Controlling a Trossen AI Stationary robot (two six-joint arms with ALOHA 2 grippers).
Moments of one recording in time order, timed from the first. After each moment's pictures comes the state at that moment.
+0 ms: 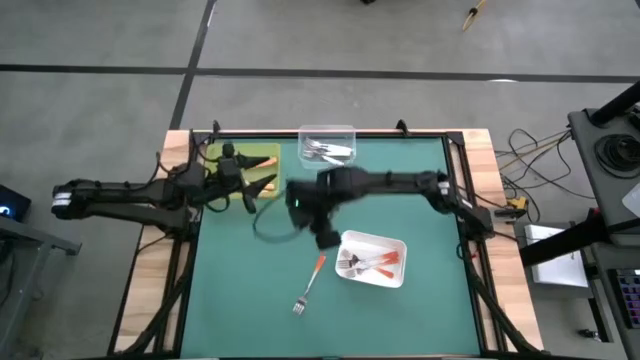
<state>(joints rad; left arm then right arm) 0.05 0.76 0.56 0.21 -0.35 0.06 0.02 2.24 2.33 -1.24 -0.14 -0.32</state>
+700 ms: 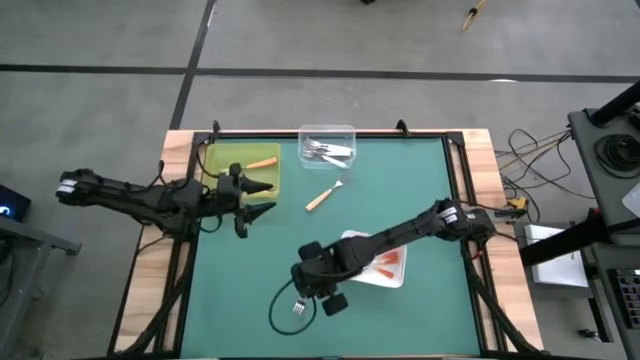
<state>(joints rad) -0.16 0.74 0.55 0.18 -0.36 -0.15 0.33 2.24 2.05 -0.94 -0.04 -0.12</state>
